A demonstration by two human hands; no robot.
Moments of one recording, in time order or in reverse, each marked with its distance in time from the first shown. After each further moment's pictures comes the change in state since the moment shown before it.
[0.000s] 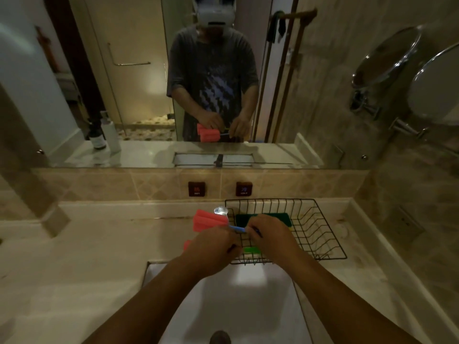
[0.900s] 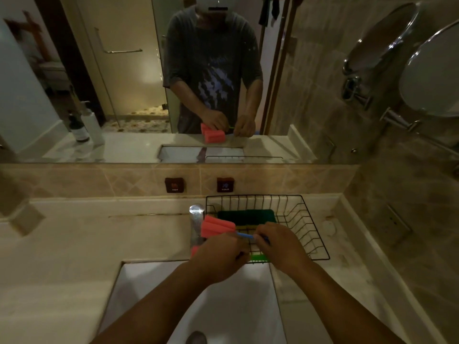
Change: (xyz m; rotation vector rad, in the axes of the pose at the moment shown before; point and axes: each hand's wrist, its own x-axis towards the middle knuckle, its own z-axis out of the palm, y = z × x) left_hand 0.057 0.039 0.062 -0.015 -0.102 0.002; right_hand -0.017 0.101 0.003 0.007 -0.041 0.029
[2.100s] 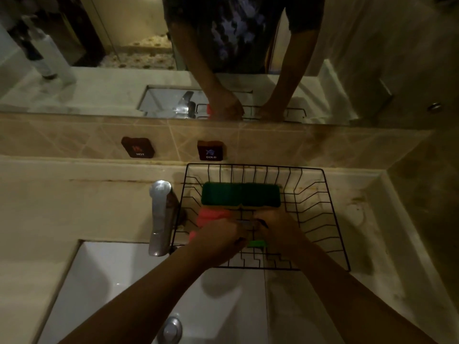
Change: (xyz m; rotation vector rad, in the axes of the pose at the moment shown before) left_hand 0.105 -0.058 0.109 -0.022 -0.107 -0.094; right_hand 0.081 0.127 0.090 0.185 -0.345 -0.049
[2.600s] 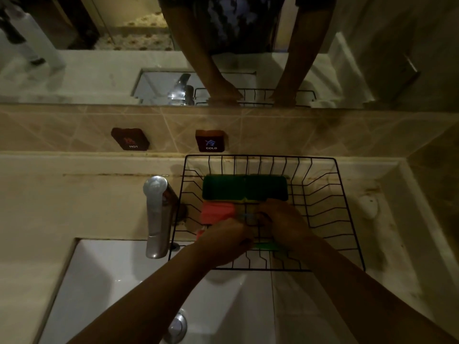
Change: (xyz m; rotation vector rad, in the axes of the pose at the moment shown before) left_hand 0.014 -0.013 0.022 -0.160 -0.190 -0.095; right_hand 0.012 0.017 0.020 -0.013 -0.005 0.101
